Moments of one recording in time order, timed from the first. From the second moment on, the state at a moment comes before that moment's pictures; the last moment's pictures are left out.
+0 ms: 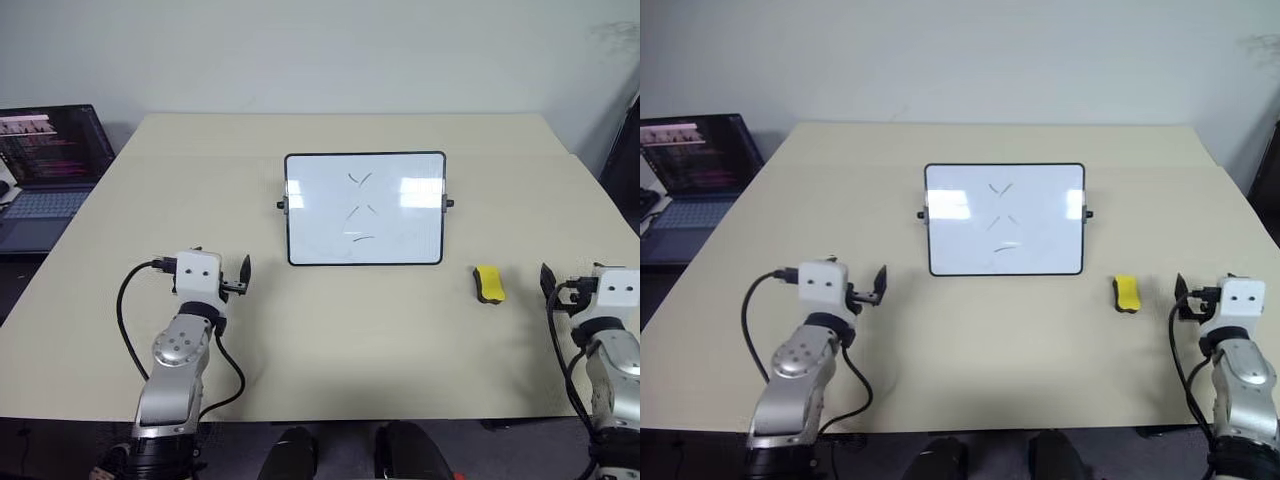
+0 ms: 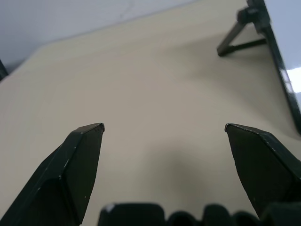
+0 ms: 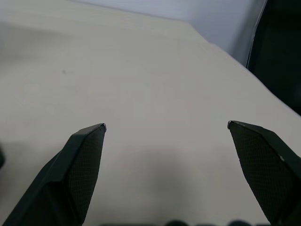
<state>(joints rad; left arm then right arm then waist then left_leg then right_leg) -0.05 0.29 0.13 -0.20 -0.02 0.30 -0.13 -0.04 -0.46 -0.41 0.13 0.23 0.03 0.25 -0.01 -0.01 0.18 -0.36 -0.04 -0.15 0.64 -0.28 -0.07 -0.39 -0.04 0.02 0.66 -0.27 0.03</state>
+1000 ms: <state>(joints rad) -0.37 0.72 0.05 -0.31 -0.49 0.57 -0.90 0.01 -0.29 -0.33 -0.52 0.46 0.62 0.10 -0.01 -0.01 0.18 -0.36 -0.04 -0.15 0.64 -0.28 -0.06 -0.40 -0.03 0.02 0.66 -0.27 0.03</state>
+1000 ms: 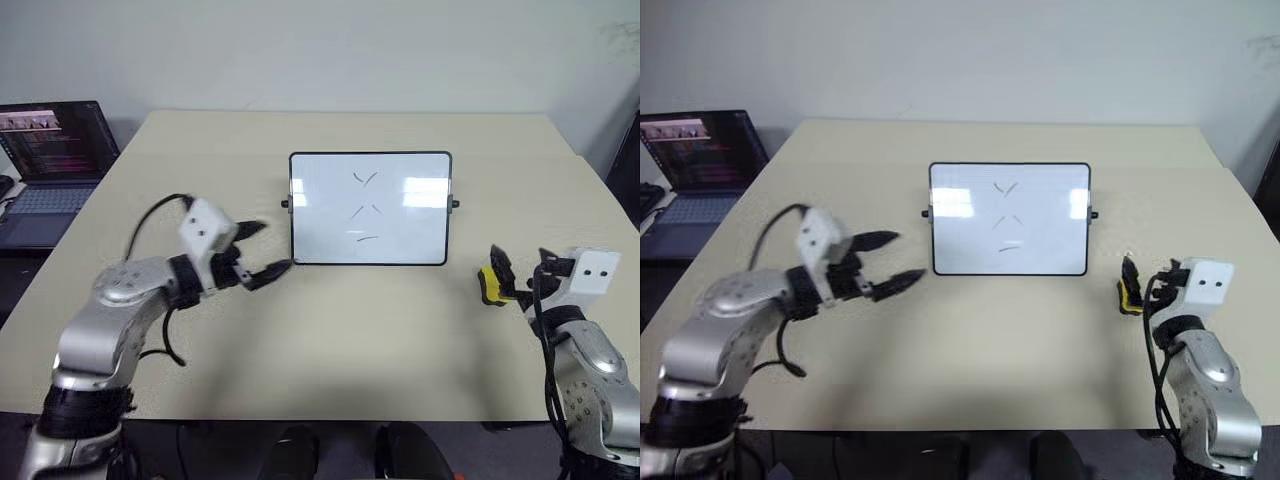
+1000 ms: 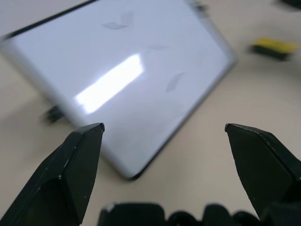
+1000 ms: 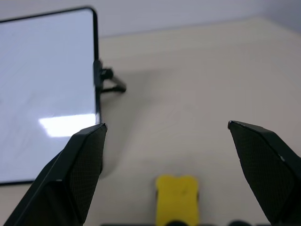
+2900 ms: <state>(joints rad) -0.43 0.70 -0.15 -0.18 -0.39 0.41 -1.11 -0.22 -0.32 -0.25 -0.28 0.35 0.90 0.05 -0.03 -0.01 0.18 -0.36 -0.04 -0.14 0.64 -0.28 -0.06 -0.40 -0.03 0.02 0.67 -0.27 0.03</state>
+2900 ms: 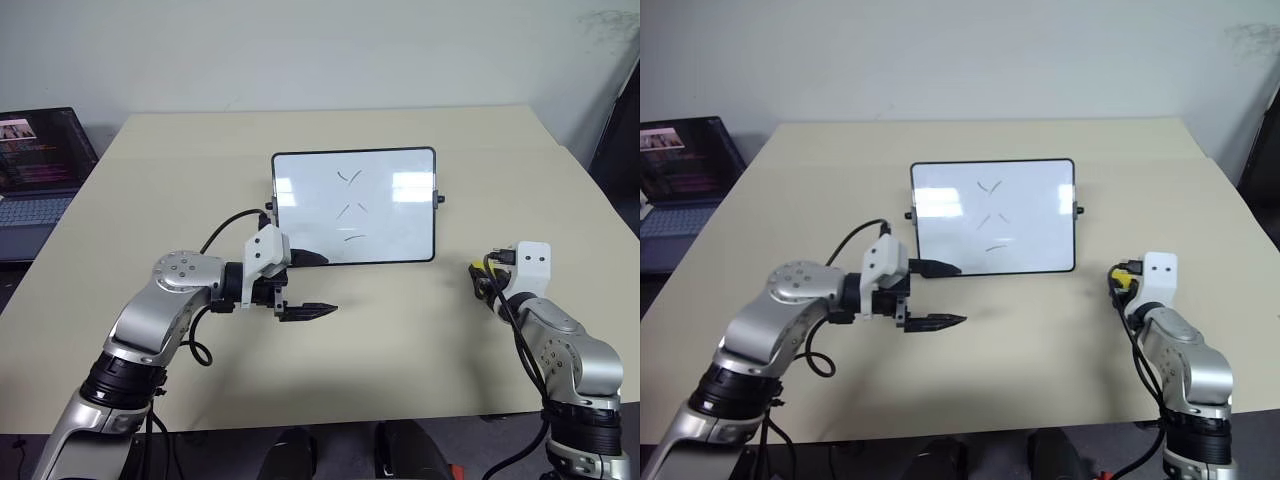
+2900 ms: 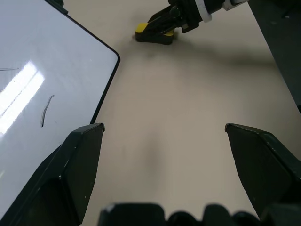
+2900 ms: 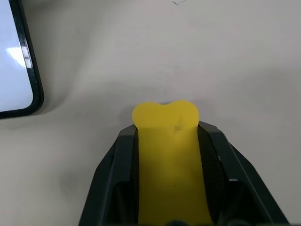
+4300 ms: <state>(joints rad) -0.60 0.57 -0.01 -0.06 -0.25 0.61 -0.56 -0.97 -0.10 0.18 0.68 -0.09 0.04 0.17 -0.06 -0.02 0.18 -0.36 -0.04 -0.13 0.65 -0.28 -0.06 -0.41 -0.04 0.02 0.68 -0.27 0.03</state>
